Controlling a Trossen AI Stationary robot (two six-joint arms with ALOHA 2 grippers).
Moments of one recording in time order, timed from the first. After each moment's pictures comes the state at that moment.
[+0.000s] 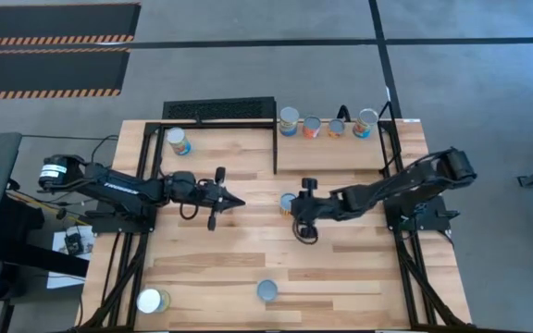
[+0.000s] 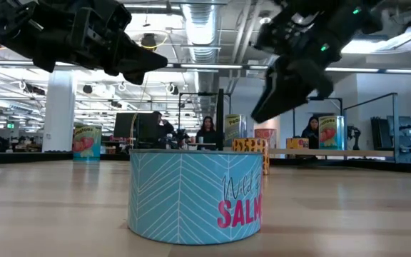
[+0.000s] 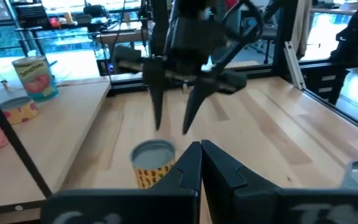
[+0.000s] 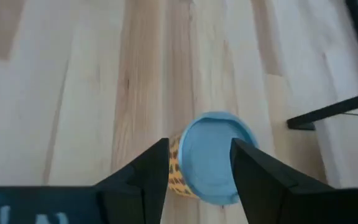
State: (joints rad) left arm 0.05 1.24 0.34 0.77 0.15 0.09; right arm 0.18 1.56 0.87 -0.16 0.39 -0.03
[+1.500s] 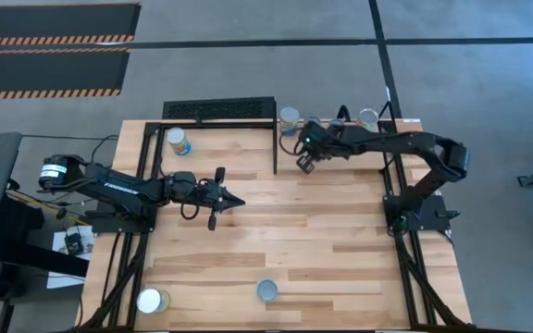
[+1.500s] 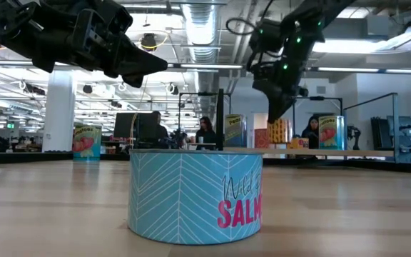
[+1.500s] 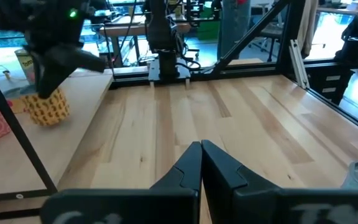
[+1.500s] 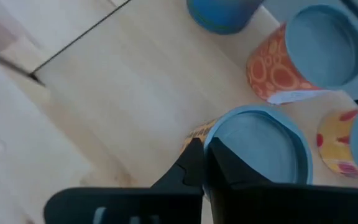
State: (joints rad) left arm 0.05 1.24 0.34 0.75 0.13 0.06; right arm -0.41 1.58 1.12 -0.61 0.30 0.26
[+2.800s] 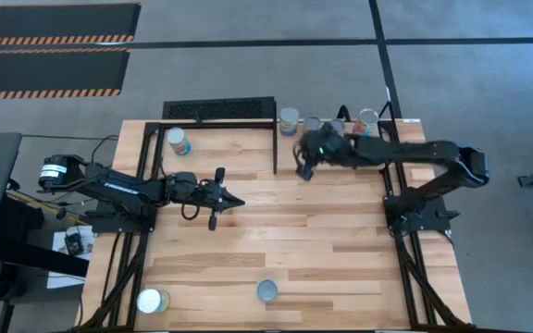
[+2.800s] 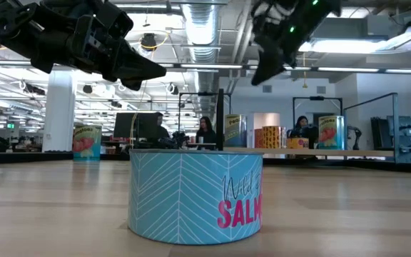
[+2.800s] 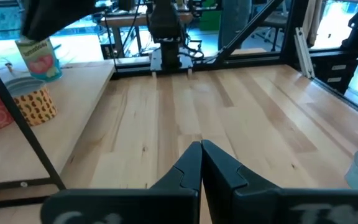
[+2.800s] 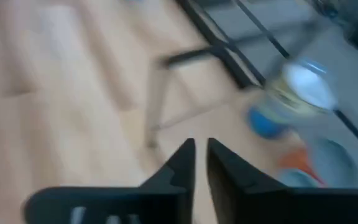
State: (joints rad) left arm 0.05 1.24 0.34 0.71 0.12 0.08; right arm -0.22 1.38 1.07 -0.41 0.36 0.08
